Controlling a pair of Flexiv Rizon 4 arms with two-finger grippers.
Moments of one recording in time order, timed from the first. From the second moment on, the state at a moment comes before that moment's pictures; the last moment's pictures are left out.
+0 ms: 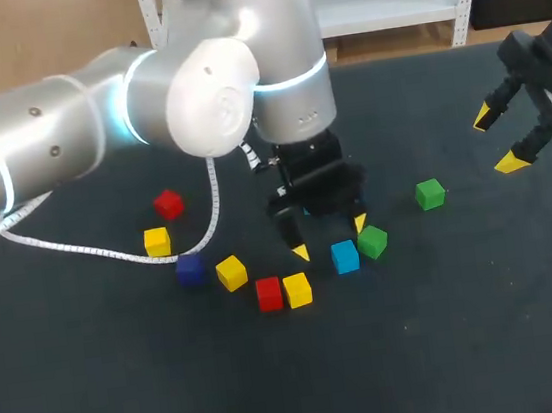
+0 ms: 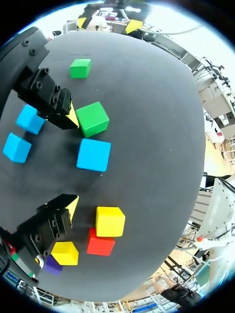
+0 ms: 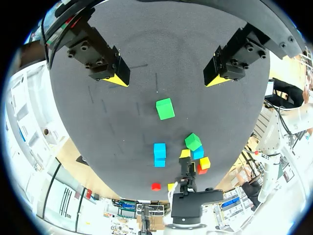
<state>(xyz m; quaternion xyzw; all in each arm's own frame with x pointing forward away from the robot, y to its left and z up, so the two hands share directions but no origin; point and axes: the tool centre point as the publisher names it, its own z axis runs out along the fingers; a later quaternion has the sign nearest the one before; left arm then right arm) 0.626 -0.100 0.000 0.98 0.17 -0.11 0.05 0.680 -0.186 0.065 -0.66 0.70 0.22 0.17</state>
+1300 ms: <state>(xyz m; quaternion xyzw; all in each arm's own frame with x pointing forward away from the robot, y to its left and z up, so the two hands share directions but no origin) 0.607 -0.109 0.000 0.99 0.09 -0.11 0.06 0.680 -0.186 0.065 -0.66 0.70 0.22 0.17</state>
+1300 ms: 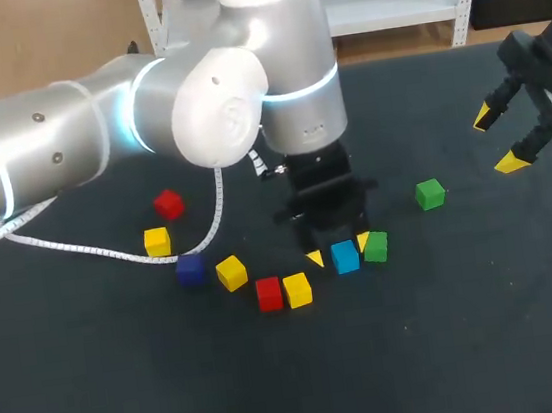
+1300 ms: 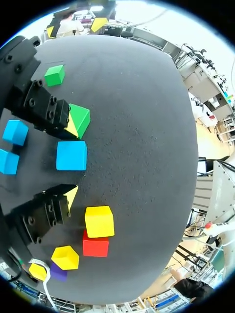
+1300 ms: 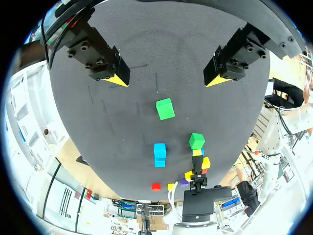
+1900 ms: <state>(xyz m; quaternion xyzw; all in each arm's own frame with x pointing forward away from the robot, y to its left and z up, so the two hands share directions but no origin) 0.610 -0.114 -0.005 0.99 0.09 -0.10 0.06 0.680 -0.186 0.065 -0.66 0.70 0.22 0.17</state>
